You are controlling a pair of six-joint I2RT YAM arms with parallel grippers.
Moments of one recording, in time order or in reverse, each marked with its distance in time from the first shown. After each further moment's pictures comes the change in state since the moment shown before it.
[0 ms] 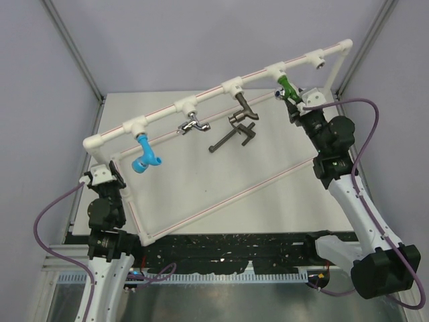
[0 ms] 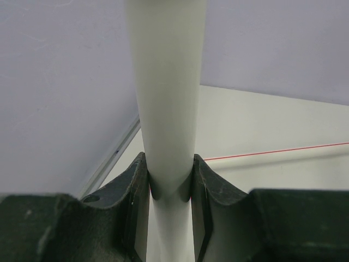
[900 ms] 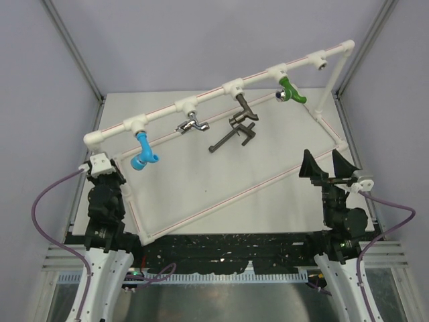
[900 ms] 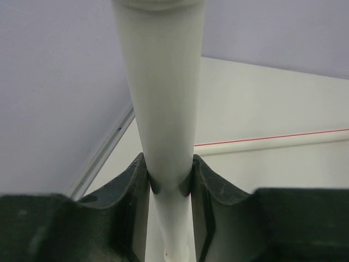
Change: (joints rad) left arm 0.005 0.163 0.089 -0.073 -0.018 -0.054; right arm -0.003 -0.924 -0.640 -0.052 0.355 0.608
